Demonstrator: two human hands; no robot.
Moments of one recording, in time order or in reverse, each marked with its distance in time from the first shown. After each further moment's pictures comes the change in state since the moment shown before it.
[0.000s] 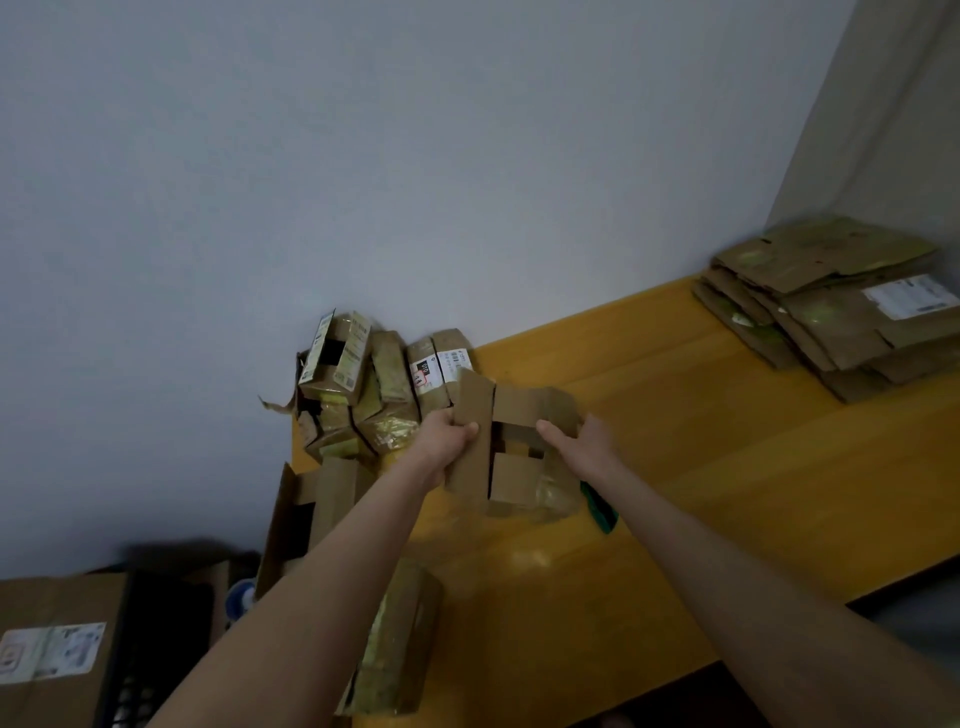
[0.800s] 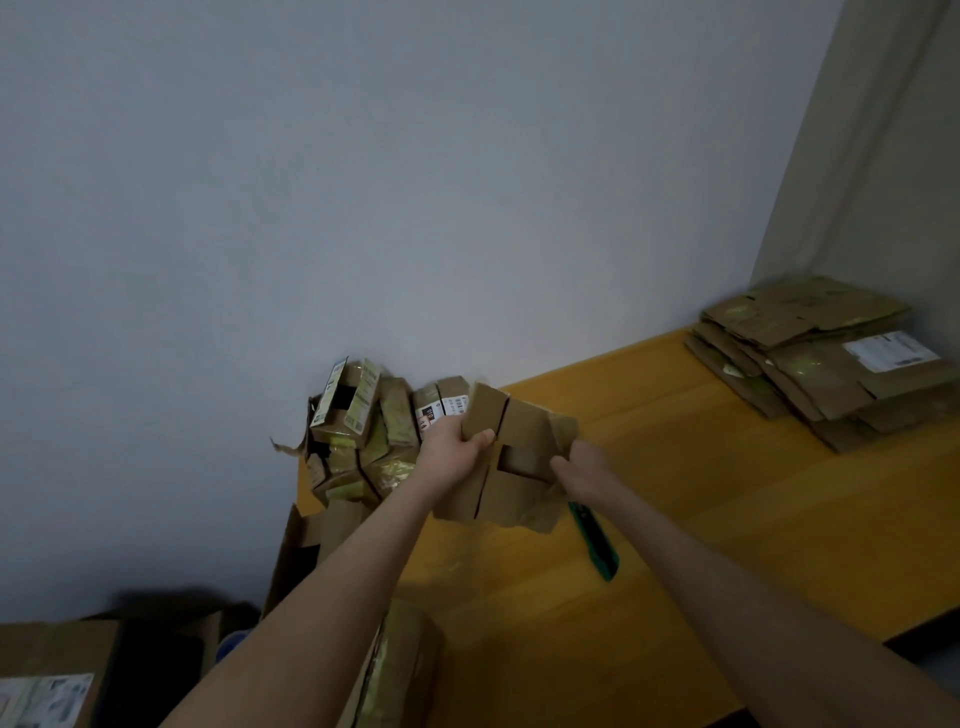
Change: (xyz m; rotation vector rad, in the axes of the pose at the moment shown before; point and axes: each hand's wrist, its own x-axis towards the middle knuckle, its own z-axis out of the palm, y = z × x) left_hand -0.024 0.039 -0.004 0.311 0.143 0.370; right_hand -0.012 -0.037 -0.022 -0.359 -0.068 -0.222
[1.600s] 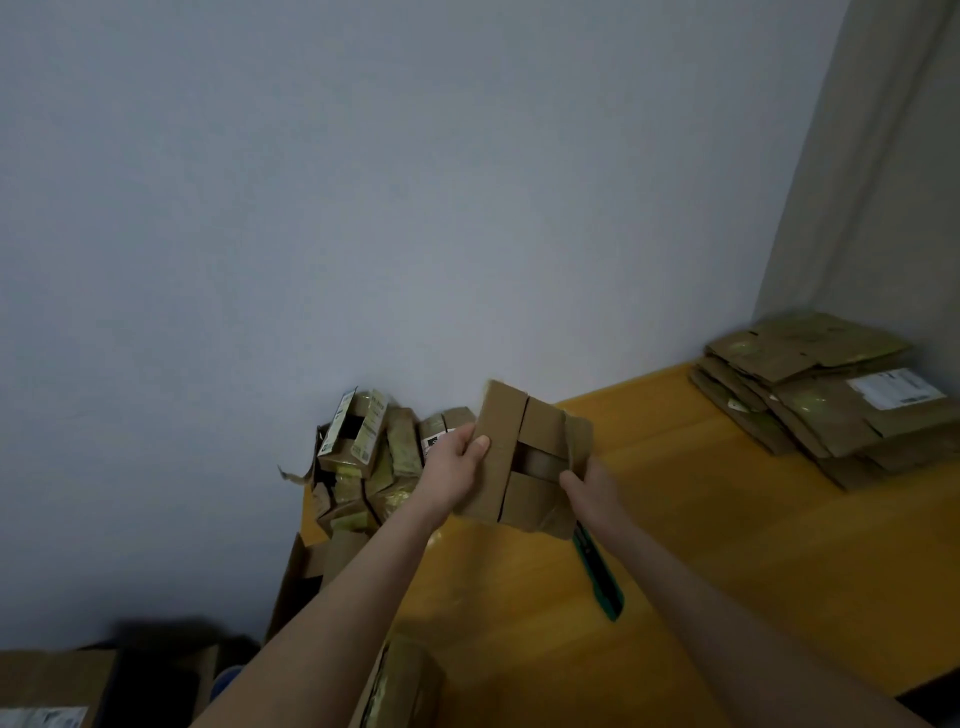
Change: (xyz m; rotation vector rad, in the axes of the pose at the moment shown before) left_hand -0.008 0.018 -0.010 -0.164 -0.020 0.100; right_hand -0.005 -0.001 -0.002 0.499 0.153 -0.029
